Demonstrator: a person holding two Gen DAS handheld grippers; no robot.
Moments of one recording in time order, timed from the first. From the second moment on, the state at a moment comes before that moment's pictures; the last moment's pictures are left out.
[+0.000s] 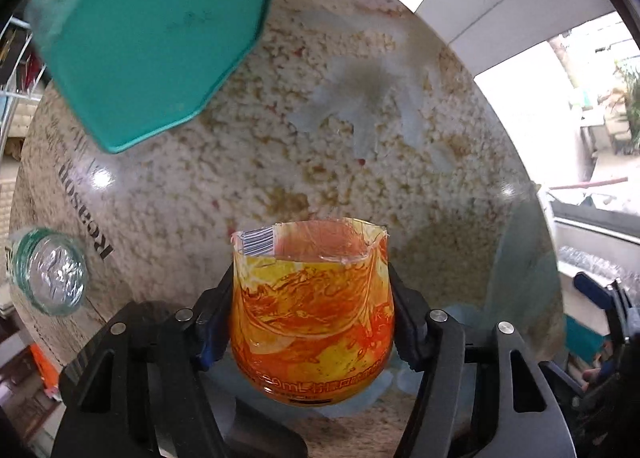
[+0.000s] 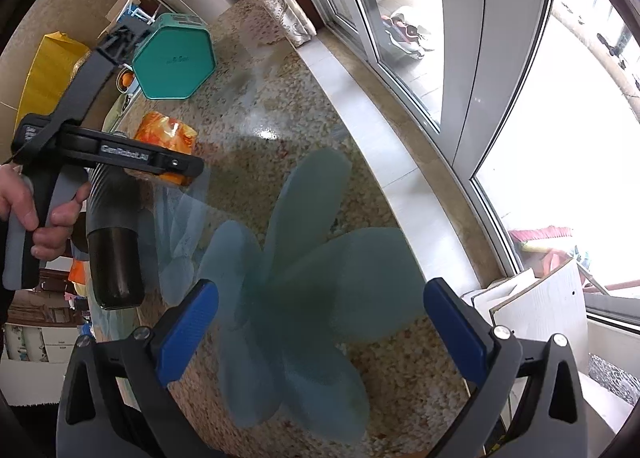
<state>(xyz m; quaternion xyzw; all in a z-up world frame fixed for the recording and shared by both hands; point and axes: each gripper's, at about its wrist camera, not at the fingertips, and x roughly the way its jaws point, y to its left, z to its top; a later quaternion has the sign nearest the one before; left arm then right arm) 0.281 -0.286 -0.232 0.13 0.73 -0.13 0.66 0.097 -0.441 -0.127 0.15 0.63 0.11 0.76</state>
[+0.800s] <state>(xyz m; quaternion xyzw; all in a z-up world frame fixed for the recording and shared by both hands) 0.130 -0.107 -0.066 -0.03 0.63 -0.07 0.77 0.067 -0.327 -0.074 0.03 0.60 0.16 0.78</state>
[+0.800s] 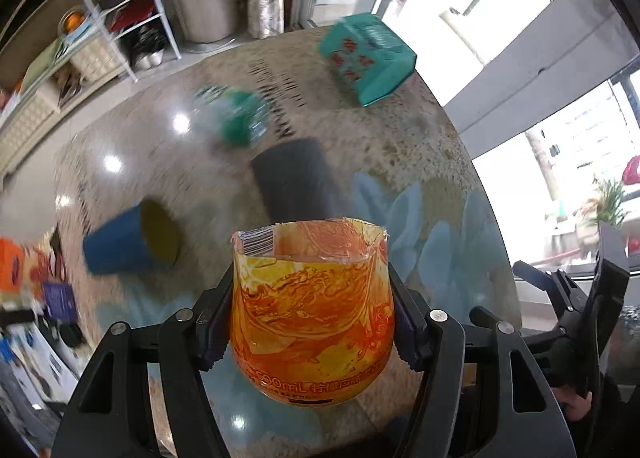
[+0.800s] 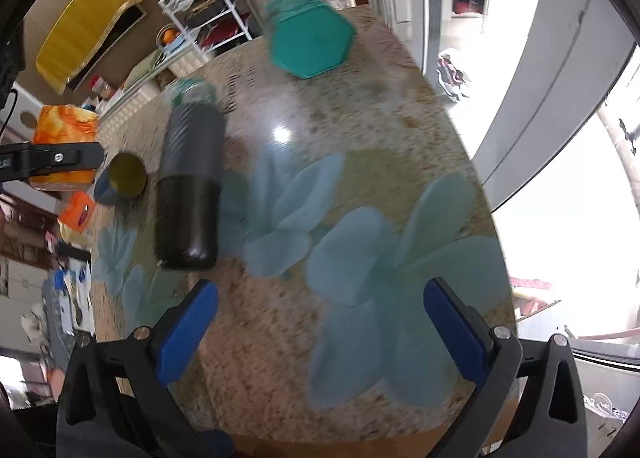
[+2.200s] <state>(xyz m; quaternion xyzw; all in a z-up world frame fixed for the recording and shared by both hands) 0.003 -0.107 -0.228 -0.15 0.69 0.03 0.71 0.027 -0.273 -0.122 -0.08 0.65 0.24 0.72</state>
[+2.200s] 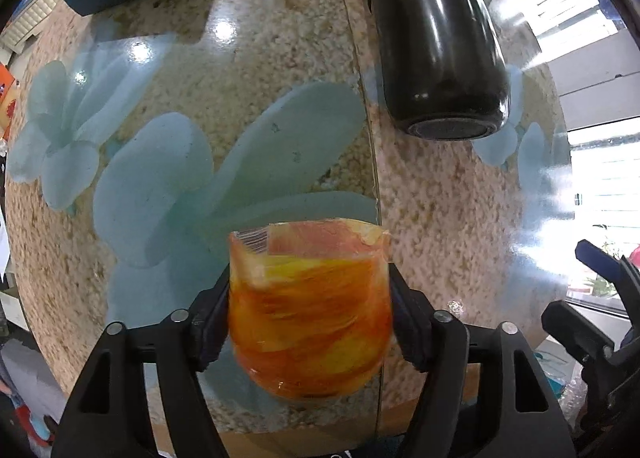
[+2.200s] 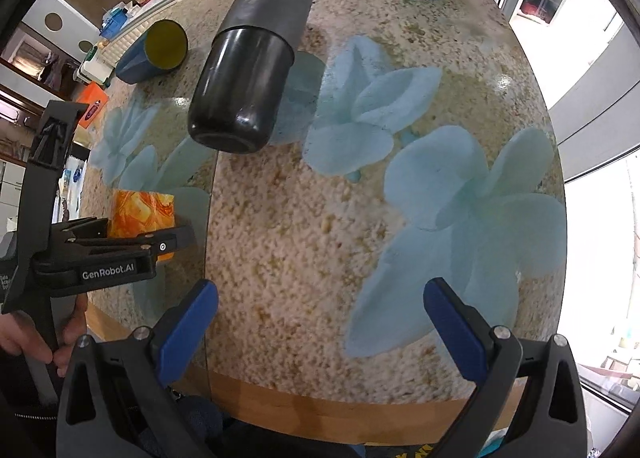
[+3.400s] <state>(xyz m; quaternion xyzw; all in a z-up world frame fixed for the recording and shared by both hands) 0.000 -0.071 -0.164 -0.14 0.70 0.04 0.70 0.044 -0.289 -0.124 -0.03 0.65 0.27 0.71</state>
